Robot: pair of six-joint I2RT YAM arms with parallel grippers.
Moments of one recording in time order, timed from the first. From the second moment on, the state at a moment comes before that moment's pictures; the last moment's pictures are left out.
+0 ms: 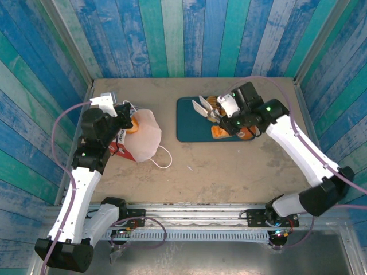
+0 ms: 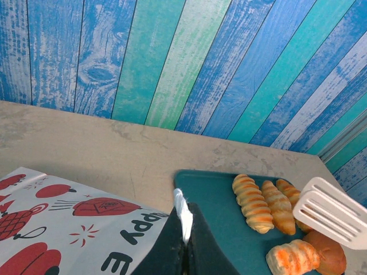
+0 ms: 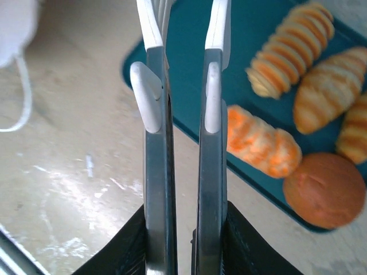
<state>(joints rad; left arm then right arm) -0.14 0.85 0.90 -0.26 0.14 -0.34 0.54 1.40 1.45 -1.01 -0.14 -0.12</state>
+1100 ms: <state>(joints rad) -0.14 0.82 0.91 -0.34 0.10 -0.32 1.10 1.81 1.60 -0.81 0.02 -0.14</state>
